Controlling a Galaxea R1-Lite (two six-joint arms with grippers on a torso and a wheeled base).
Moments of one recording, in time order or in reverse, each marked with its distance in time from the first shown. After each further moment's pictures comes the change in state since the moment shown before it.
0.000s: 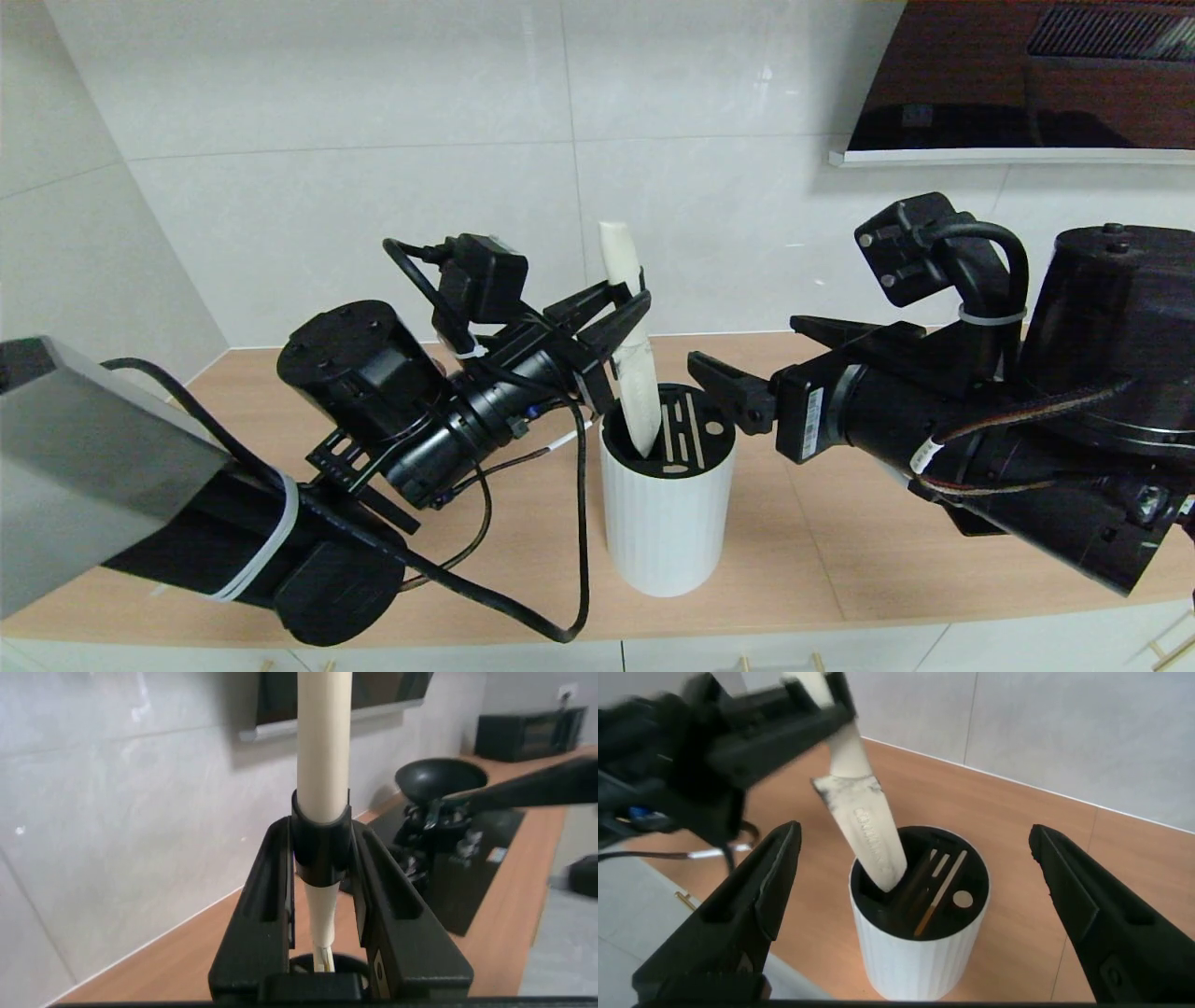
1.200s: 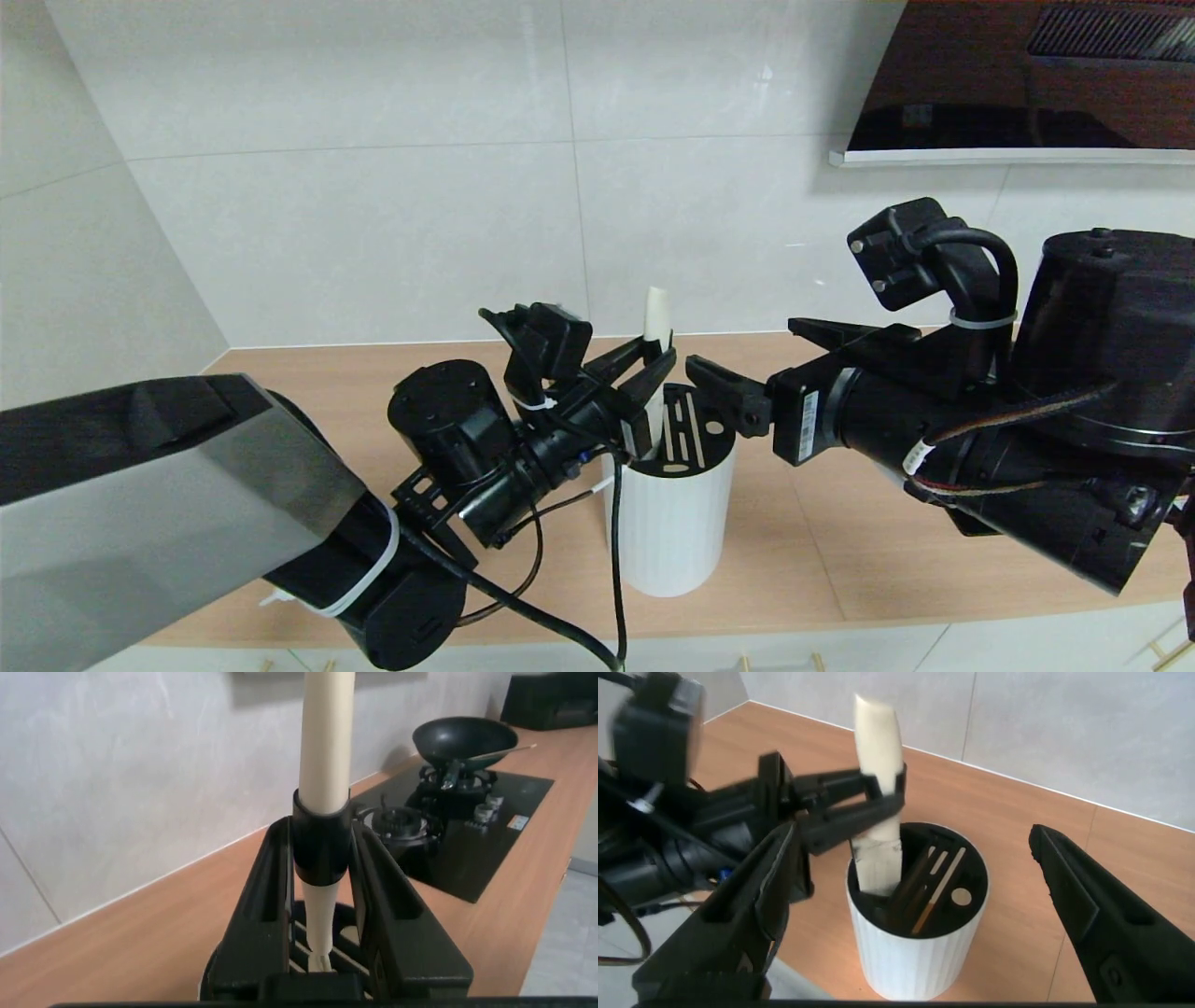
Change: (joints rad) left arm -0.059 0.151 0.004 -0.051 0.121 0.001; right arm -0.002 0.008 0.000 0.000 0.000 -0.008
